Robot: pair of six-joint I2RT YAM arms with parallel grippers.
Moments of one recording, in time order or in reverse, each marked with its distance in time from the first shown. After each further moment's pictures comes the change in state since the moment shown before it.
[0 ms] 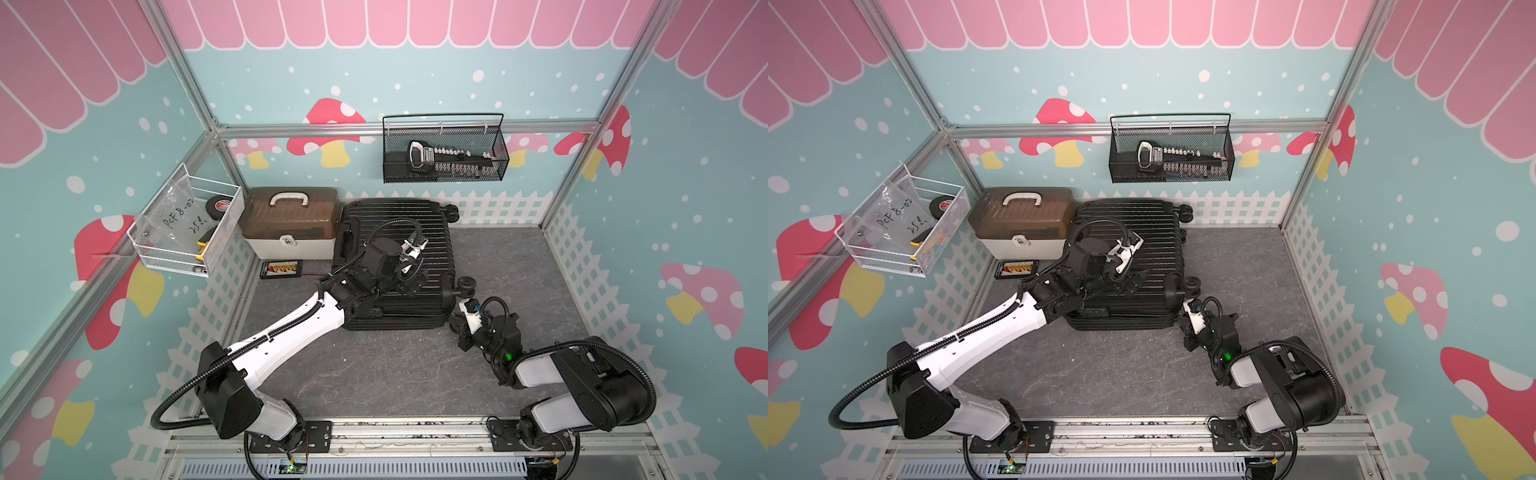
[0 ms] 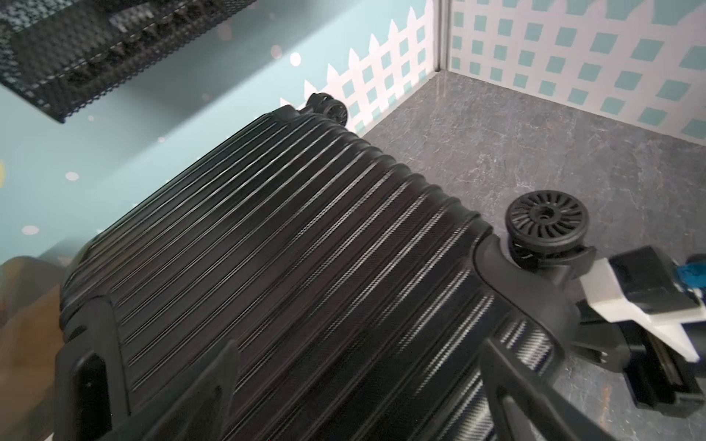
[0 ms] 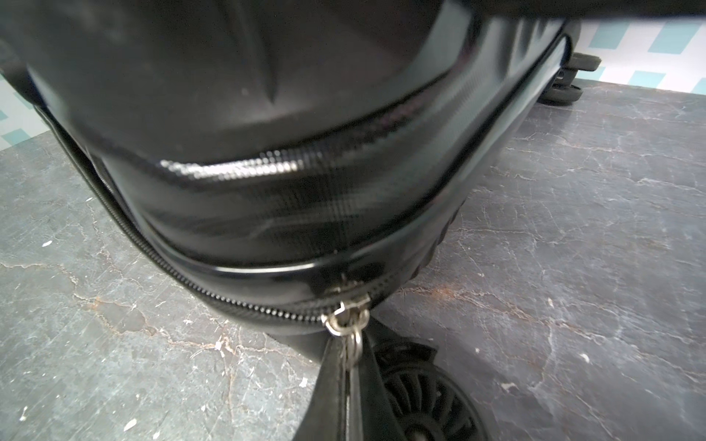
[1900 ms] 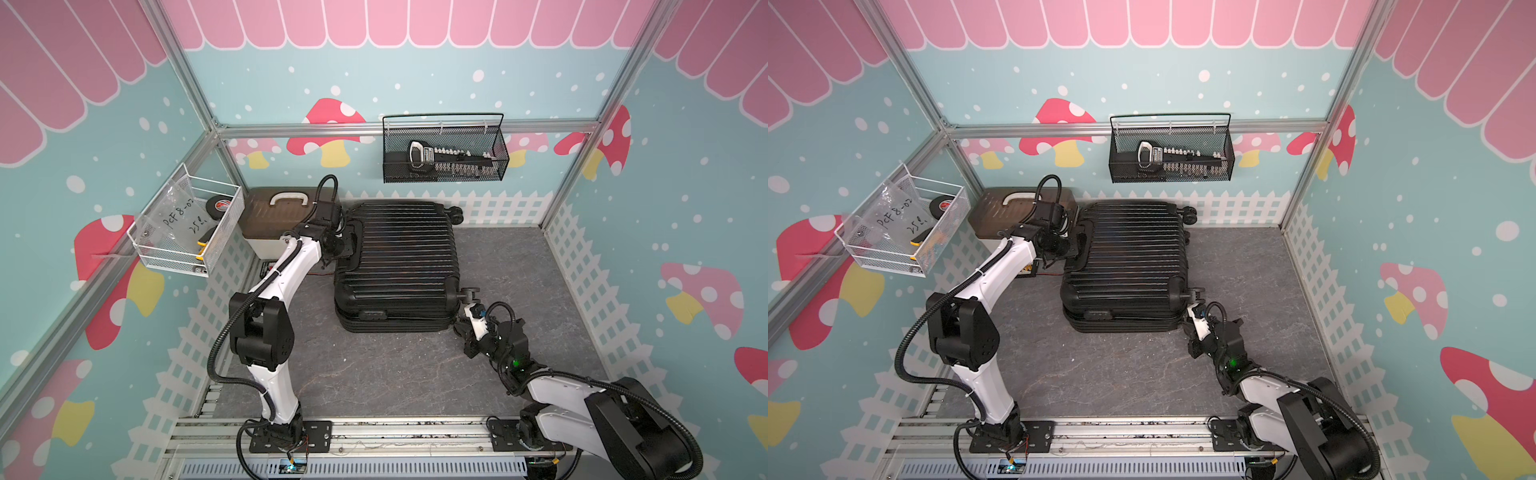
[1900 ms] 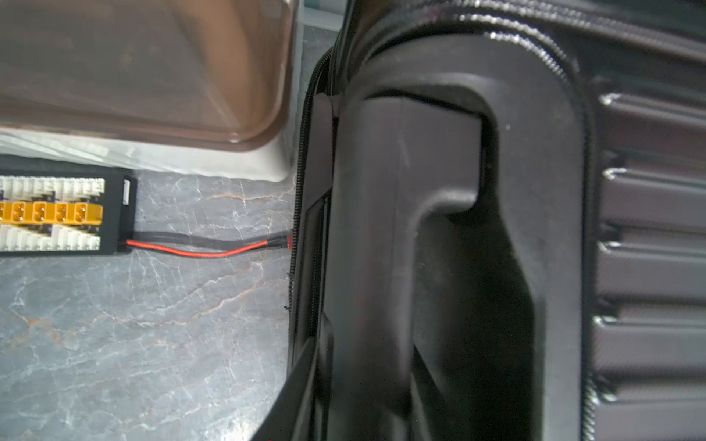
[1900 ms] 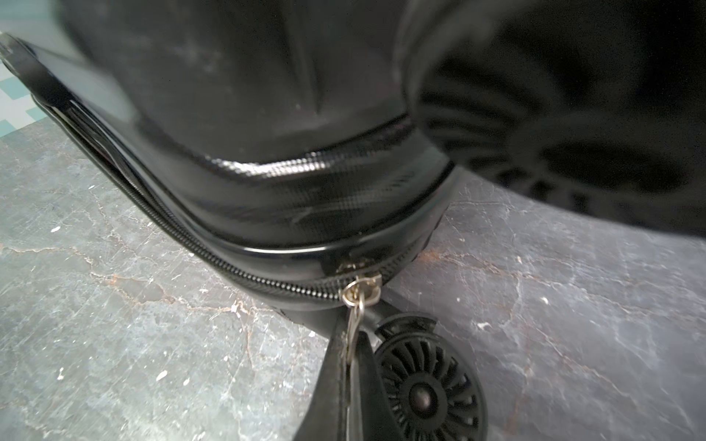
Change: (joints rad) left arm 0.525 0.401 0.370 -0.453 0.179 -0.486; right arm 0.027 -0.340 -0.053 -0.331 0.074 0.002
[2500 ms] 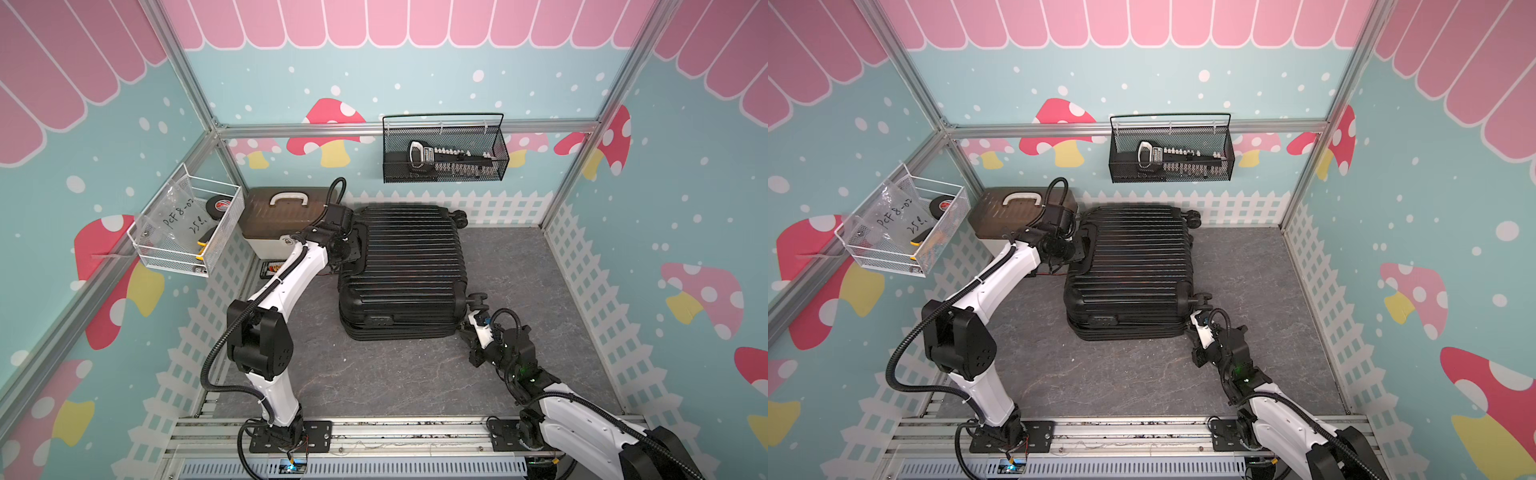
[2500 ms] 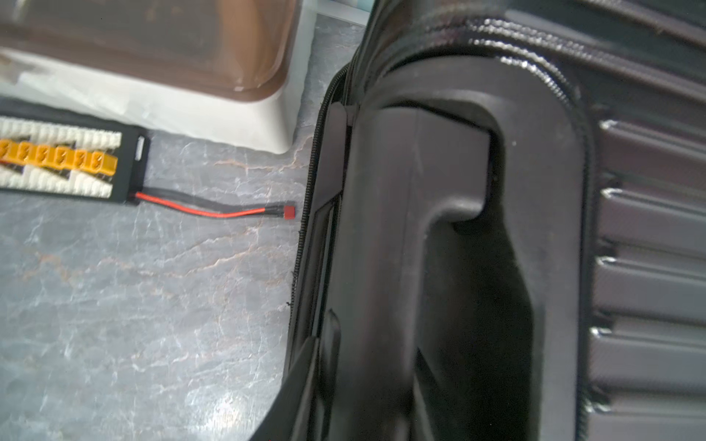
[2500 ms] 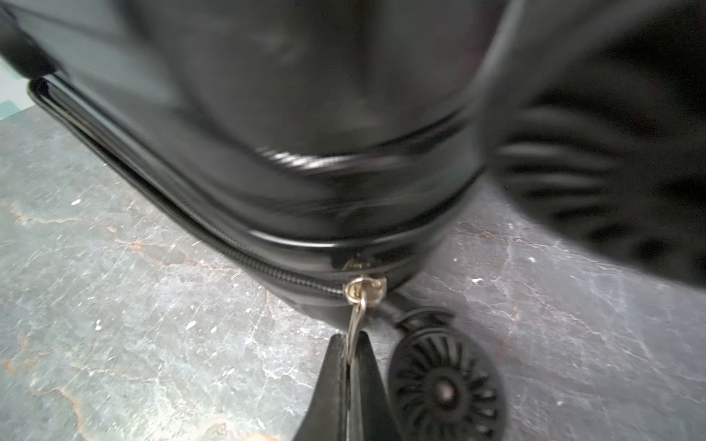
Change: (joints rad) left arm -0.083 -0.082 -0.066 -0.021 -0.117 -0.159; right arm 0.037 -0.256 -0.021 -0.272 -0.001 -0.019
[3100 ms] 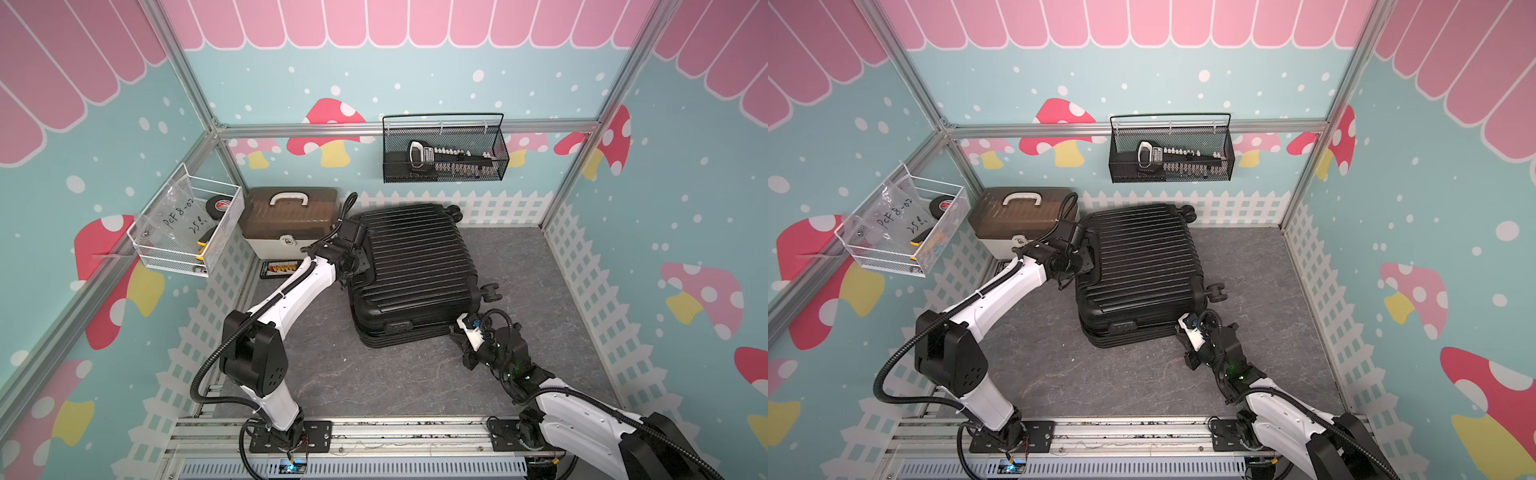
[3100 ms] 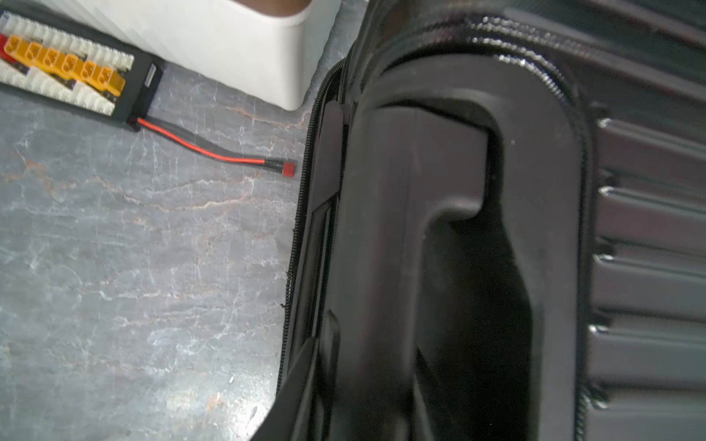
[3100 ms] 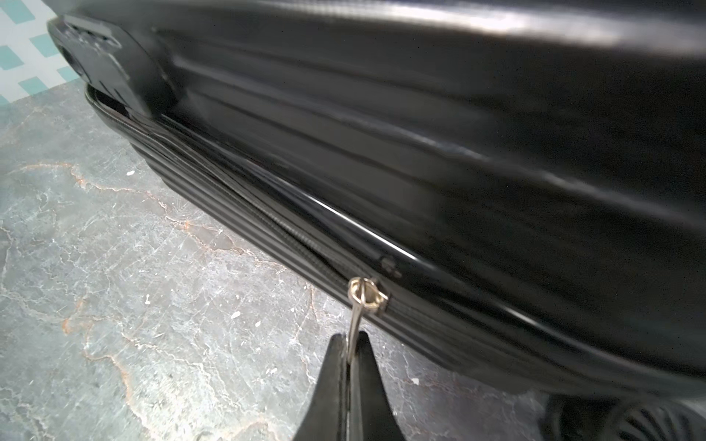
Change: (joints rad) left arm -0.122 -0.094 -0.156 0.062 -0.138 -0.247; right arm 0.087 0.067 0.042 0.007 -0.008 -0.050
